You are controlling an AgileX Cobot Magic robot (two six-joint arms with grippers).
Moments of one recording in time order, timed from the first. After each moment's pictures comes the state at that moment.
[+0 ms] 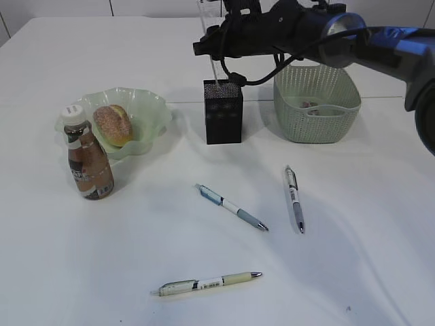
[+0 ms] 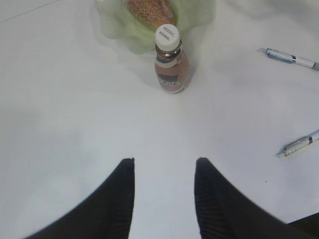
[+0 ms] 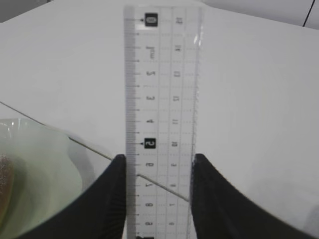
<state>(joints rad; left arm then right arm) -0.47 1.09 -1.32 0.24 1.26 -0.21 0.32 2.43 -2.19 0.57 0.27 -0.63</state>
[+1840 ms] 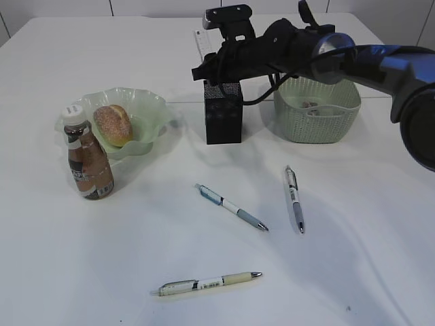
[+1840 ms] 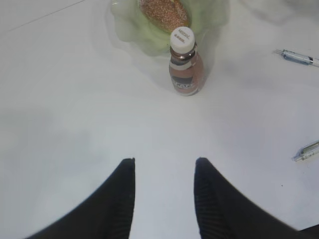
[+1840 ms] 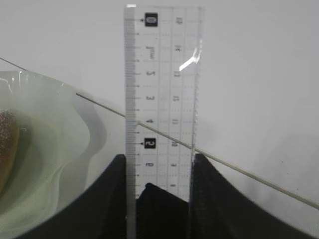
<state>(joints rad) -0.47 1.09 -1.32 0.28 1.26 -0.21 0.32 2.49 -2.19 0.59 0.33 -0.64</state>
